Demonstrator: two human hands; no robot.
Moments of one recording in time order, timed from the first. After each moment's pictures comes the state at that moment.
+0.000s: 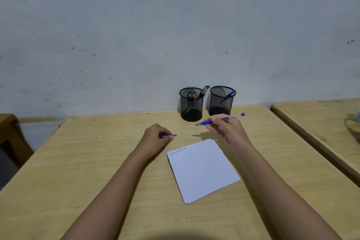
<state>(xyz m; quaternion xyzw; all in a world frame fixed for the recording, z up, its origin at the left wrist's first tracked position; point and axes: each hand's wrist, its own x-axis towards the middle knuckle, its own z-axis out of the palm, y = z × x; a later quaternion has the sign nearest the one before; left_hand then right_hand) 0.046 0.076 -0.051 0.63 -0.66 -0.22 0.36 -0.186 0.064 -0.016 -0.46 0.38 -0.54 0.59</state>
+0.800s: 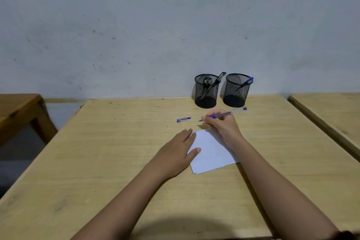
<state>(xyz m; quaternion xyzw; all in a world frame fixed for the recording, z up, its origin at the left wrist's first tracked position) 0.016 0.160 -0.061 0.59 -0.78 -0.14 0.15 -0.138 0.075 -0.036 -0.47 0.43 -0.50 0.58</state>
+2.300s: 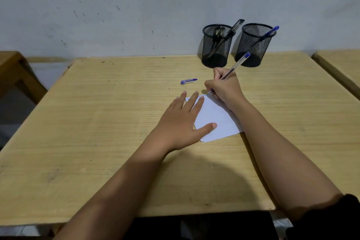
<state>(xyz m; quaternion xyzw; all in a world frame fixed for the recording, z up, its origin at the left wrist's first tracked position) 0.013 0.163 -0.066 0.61 -0.77 -0.14 0.08 -0.112 0.051 -0.057 -0.61 0.49 -0.46 0.41</state>
